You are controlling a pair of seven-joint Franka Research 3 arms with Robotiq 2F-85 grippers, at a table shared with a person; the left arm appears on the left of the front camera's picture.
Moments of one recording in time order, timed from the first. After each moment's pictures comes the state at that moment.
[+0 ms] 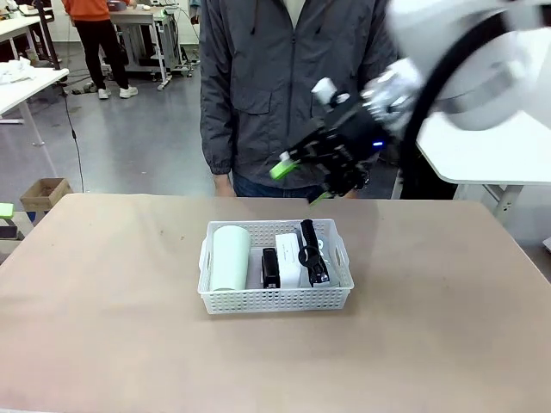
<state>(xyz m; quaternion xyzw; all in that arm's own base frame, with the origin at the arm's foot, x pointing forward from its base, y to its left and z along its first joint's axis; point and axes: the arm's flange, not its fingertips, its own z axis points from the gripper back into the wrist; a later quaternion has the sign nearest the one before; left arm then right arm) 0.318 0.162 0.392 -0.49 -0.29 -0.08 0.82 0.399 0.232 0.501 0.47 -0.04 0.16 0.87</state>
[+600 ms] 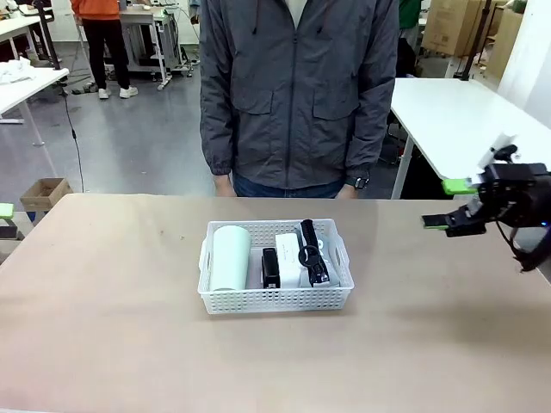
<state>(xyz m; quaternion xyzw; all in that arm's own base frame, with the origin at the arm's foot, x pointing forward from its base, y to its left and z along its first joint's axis) 0.318 0.162 0.392 -0.49 -0.29 -0.08 0.82 0.352 0.014 0.399 0.69 -0.11 0.11 0.71</state>
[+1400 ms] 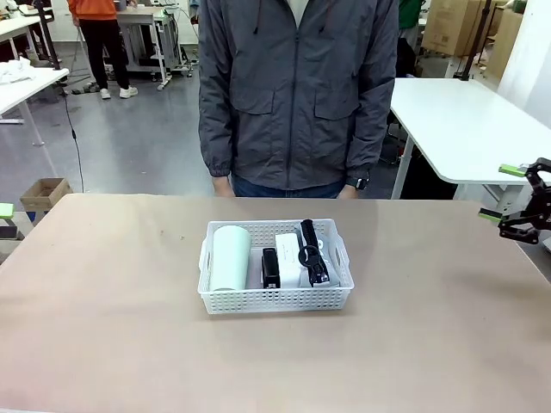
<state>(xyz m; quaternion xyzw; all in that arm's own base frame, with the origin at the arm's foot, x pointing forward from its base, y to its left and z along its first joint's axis) 0.318 0.162 0.392 -0.49 -0.29 -0.08 0.82 0.380 -0.104 0.349 0.69 -0.18 -0.23 0.67</state>
